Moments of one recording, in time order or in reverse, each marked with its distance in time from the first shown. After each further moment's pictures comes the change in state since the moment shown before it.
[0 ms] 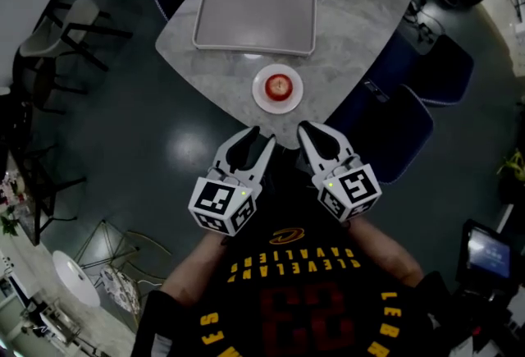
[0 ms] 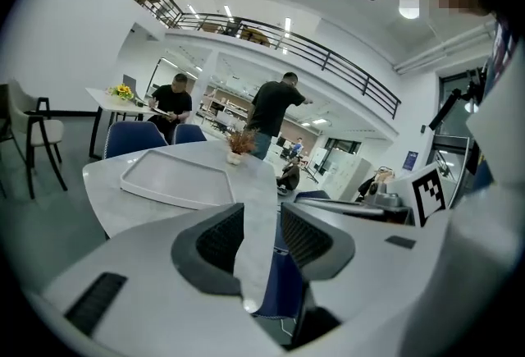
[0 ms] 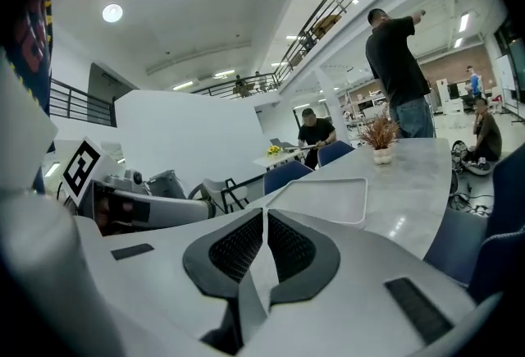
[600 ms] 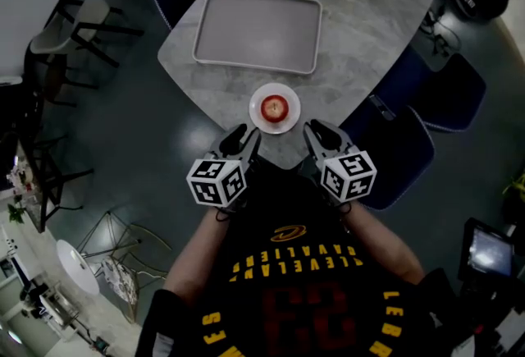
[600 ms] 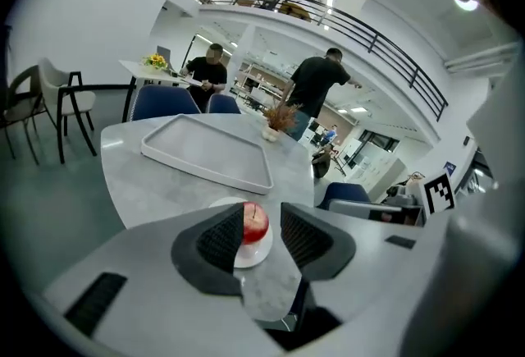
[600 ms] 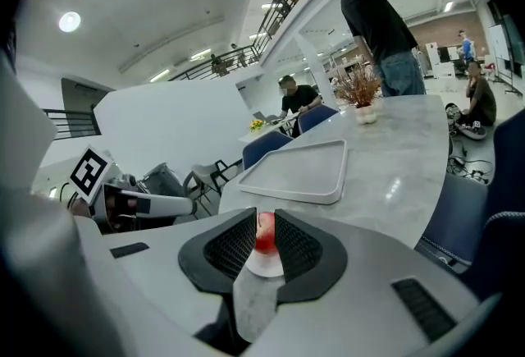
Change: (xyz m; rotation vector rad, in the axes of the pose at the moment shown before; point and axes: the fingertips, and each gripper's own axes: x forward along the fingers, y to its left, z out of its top) left arm 0.069 0.082 -0.039 -0.161 0.163 0.201; right arm 0.044 -0.106 -0.047 0.138 0.196 -0.026
